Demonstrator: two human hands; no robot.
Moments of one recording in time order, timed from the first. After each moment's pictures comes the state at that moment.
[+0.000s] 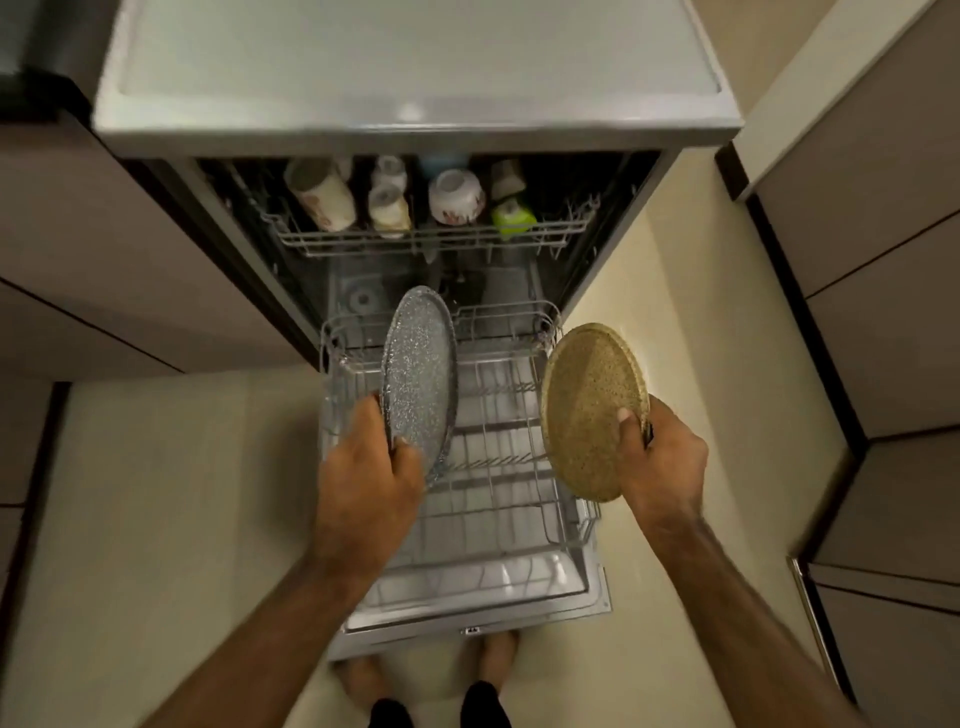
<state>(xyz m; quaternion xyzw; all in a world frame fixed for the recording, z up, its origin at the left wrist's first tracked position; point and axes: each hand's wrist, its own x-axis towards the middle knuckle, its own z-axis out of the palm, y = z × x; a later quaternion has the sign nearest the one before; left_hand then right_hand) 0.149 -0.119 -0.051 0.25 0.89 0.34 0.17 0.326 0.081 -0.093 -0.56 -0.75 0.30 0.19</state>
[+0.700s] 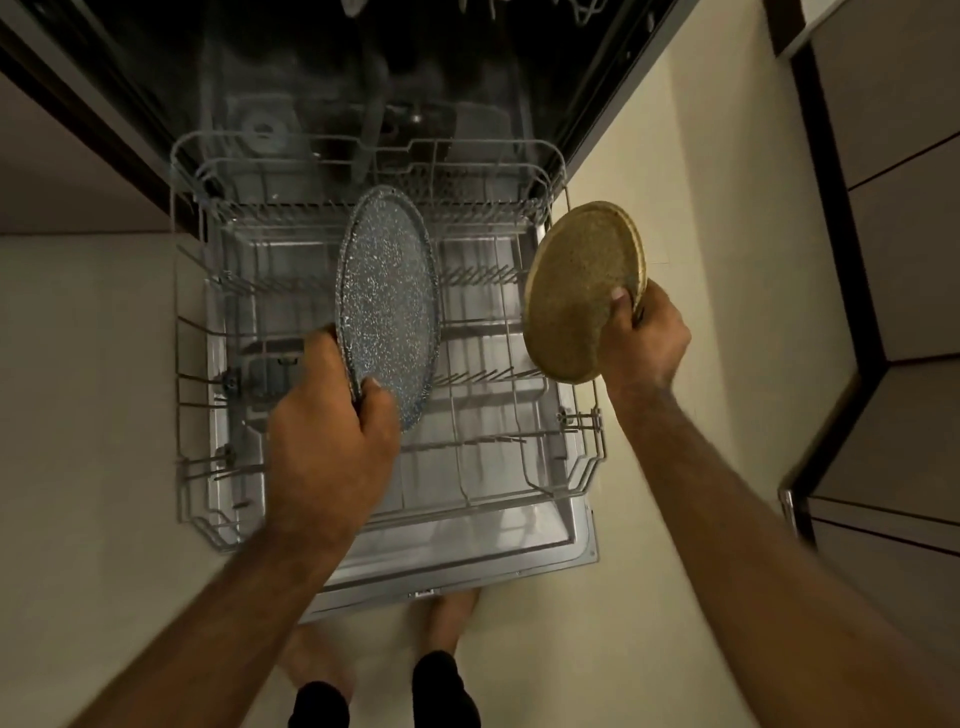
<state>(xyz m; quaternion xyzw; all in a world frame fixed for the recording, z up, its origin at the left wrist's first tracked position) 0.179 -0.086 -0.263 0.20 0.90 0.36 0.18 0.307 0.154 -0.336 -0.61 -0.68 0.33 0.24</state>
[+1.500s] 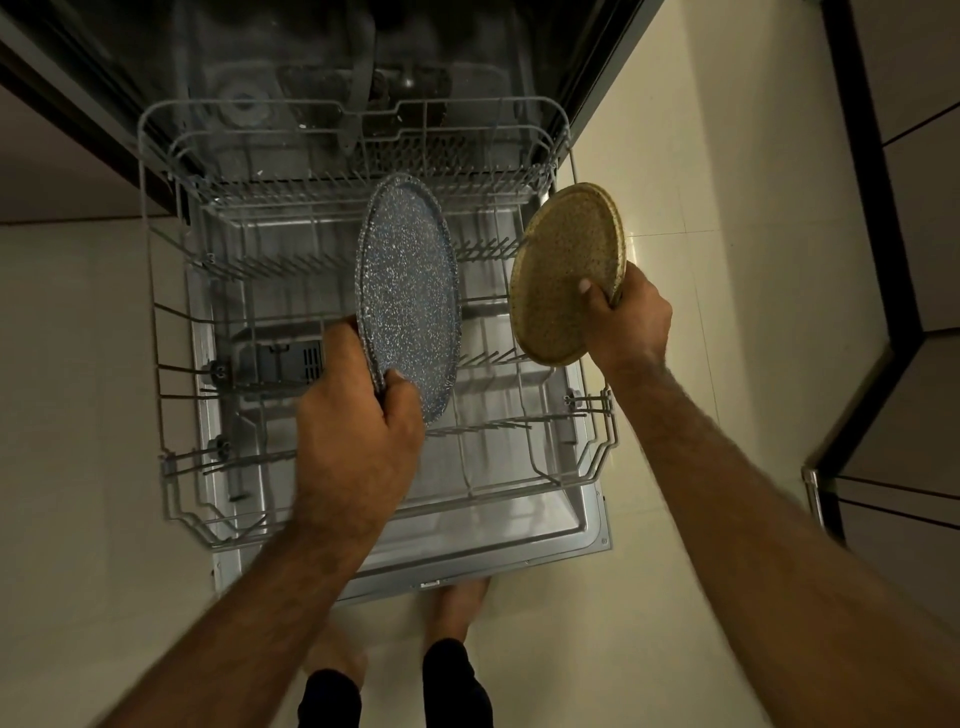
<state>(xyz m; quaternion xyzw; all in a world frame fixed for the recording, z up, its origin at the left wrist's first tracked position) 0.198 -0.067 -0.286 0.20 0.88 0.39 0.20 0.312 0.166 -0.379 -0.58 -0.72 0.35 0.12</state>
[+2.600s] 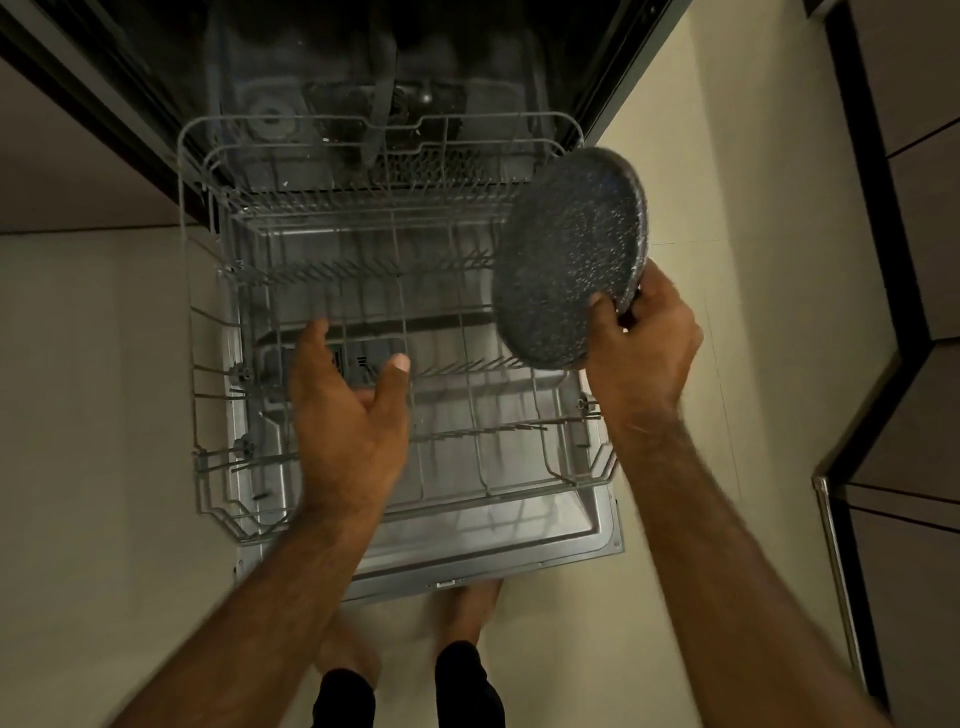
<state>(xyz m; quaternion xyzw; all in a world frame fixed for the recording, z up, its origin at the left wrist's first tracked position) 0.185 -0.085 -0.312 0.07 0.86 0.45 0.22 0.294 0.097 -0.306 -0.58 -0.67 0.40 0.24</state>
